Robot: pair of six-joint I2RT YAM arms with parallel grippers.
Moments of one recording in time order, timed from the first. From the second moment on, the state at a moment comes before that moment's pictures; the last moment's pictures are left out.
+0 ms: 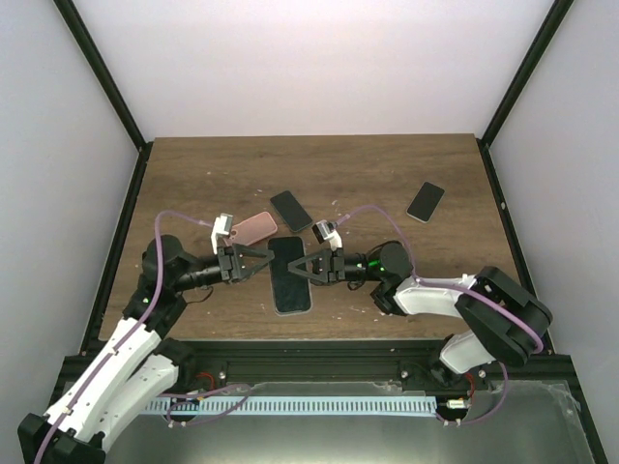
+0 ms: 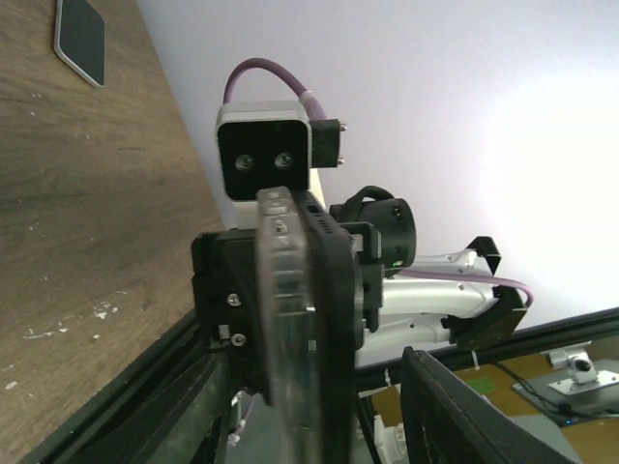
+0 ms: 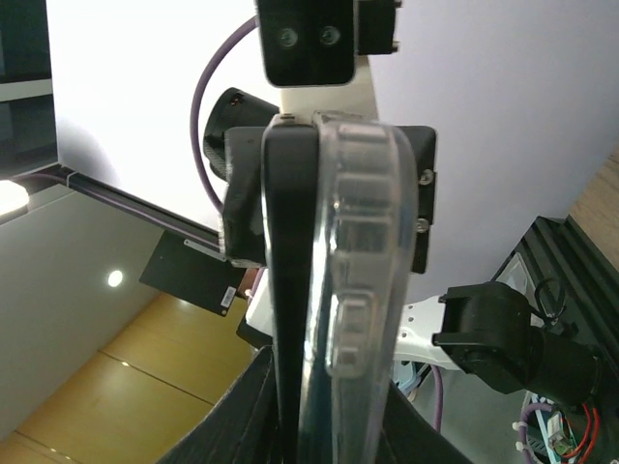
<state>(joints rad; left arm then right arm) -0.43 0.66 0.56 0.04 0.88 -1.14 0.81 1.45 0.50 1.36 -0.83 1.52</state>
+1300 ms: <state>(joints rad) -0.43 0.69 0.63 -0.17 0.91 -1.00 0.79 1.27 0.54 1.06 -0.72 1.35</state>
